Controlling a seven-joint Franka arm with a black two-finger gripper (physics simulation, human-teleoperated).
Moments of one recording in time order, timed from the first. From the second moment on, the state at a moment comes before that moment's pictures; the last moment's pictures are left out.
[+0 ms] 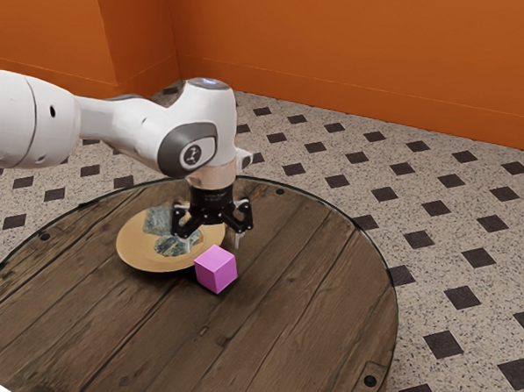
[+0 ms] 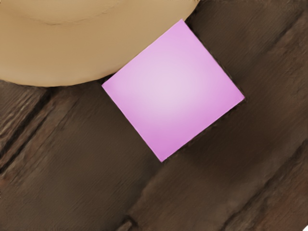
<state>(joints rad) -0.31 0.23 0.15 -1.90 0.00 2.03 -0.92</state>
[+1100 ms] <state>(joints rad) -0.27 0.47 0.18 -1.87 0.00 2.34 -1.66</state>
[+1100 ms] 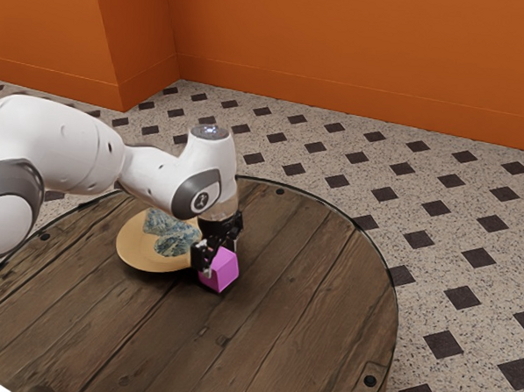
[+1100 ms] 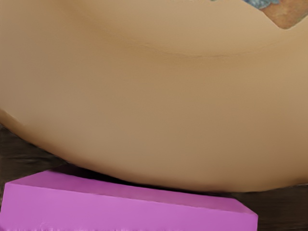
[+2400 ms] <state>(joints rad) -0.04 0.27 0.07 -1.93 0.10 2.21 -1.66</state>
